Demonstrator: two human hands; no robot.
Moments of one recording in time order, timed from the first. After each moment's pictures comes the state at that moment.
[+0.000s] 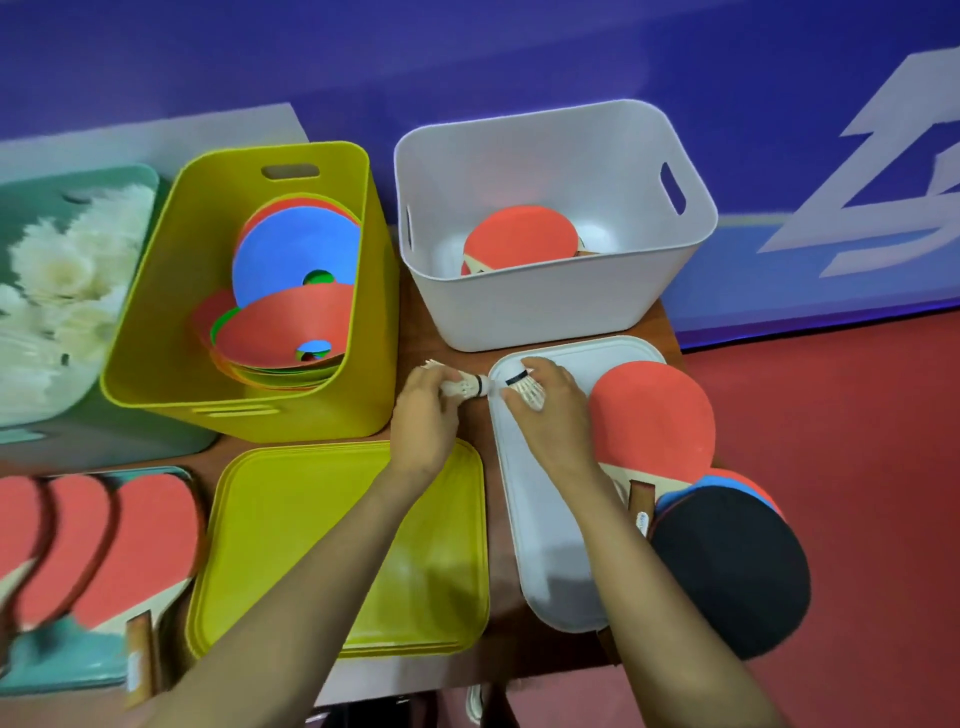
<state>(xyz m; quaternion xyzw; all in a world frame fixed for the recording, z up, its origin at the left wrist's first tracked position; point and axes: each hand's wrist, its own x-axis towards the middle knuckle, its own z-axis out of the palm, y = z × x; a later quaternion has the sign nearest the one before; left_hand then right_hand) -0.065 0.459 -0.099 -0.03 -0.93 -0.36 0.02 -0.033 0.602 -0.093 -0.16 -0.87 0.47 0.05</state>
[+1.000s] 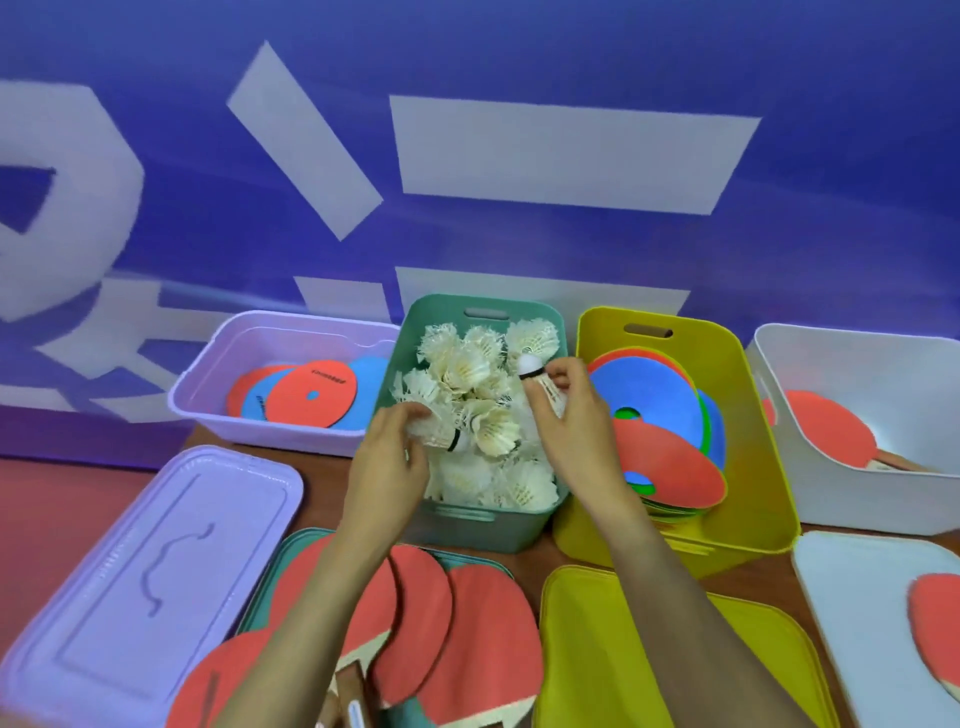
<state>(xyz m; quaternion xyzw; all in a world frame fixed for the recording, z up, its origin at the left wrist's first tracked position) -0.110 0.014 0.020 0.00 -0.91 -0.39 0.16 -0.147 0.205 0.049 0.03 -0.87 0.47 0.12</state>
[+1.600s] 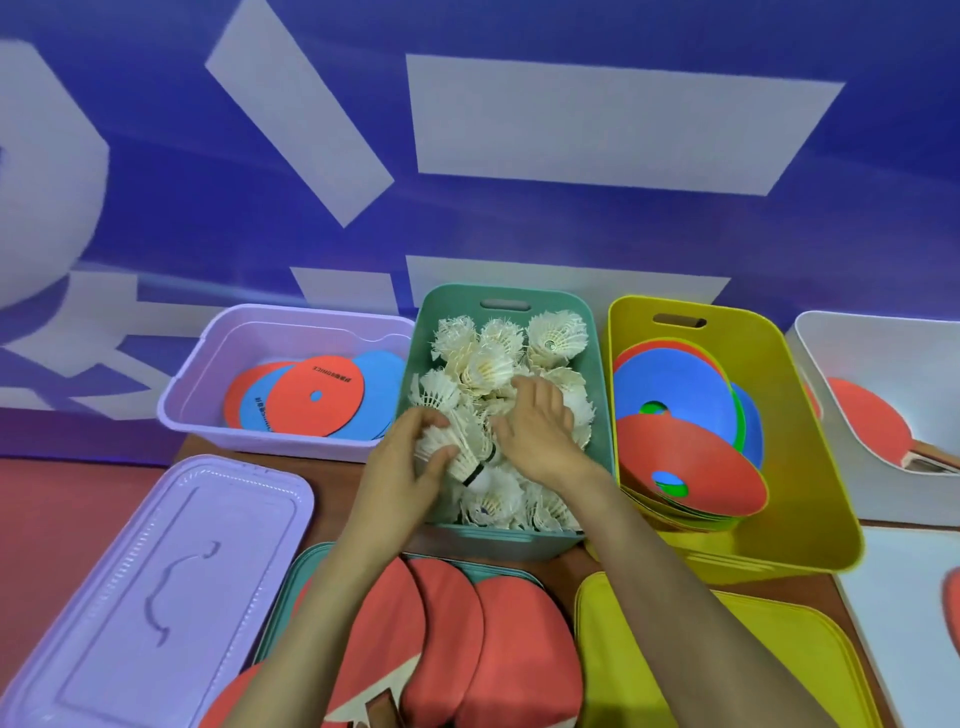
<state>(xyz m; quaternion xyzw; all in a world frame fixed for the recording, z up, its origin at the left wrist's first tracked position) -0.130 -0.016 0.015 -0.04 -0.87 -0.48 0.08 -0.198 0.146 -0.002 0.05 -0.97 0.22 -0.10</state>
